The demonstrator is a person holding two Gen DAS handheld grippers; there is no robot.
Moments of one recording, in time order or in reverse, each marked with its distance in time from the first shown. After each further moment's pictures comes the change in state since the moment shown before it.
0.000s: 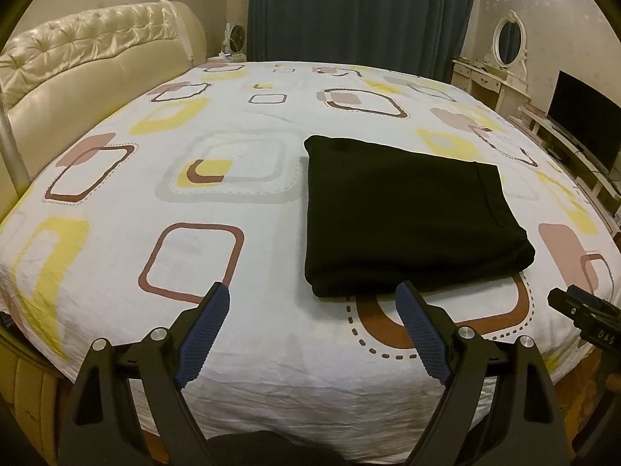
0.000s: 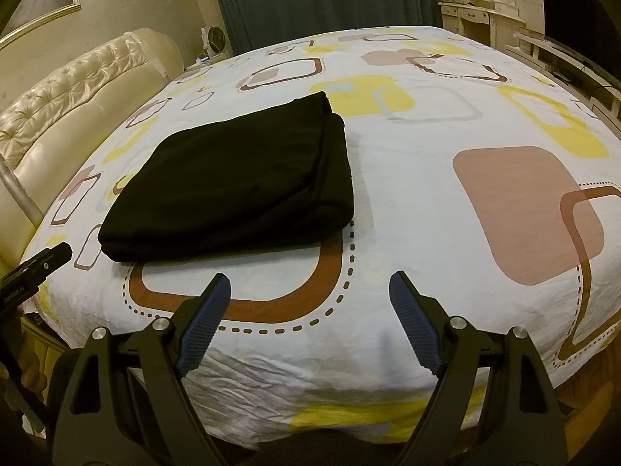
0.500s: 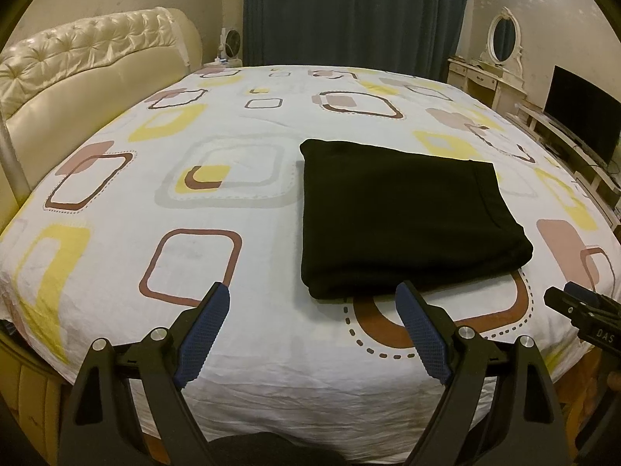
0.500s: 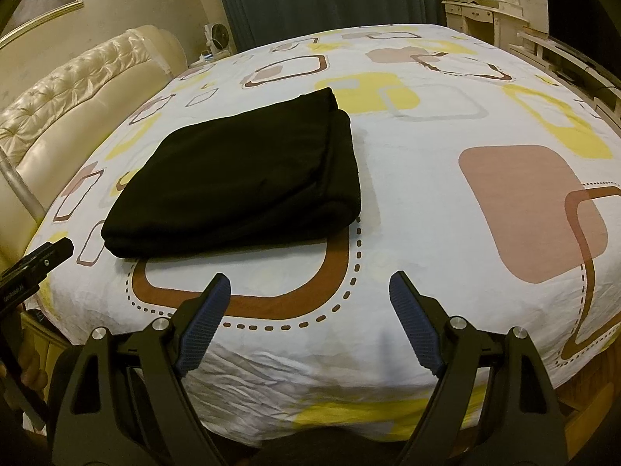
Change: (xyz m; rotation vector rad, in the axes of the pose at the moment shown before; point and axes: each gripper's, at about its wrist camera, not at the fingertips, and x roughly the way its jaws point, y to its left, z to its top) left arm -0.004 -0.003 0.001 0.027 -0.013 0.000; right arm 0.000 0.001 0.000 -0.010 0.011 0.014
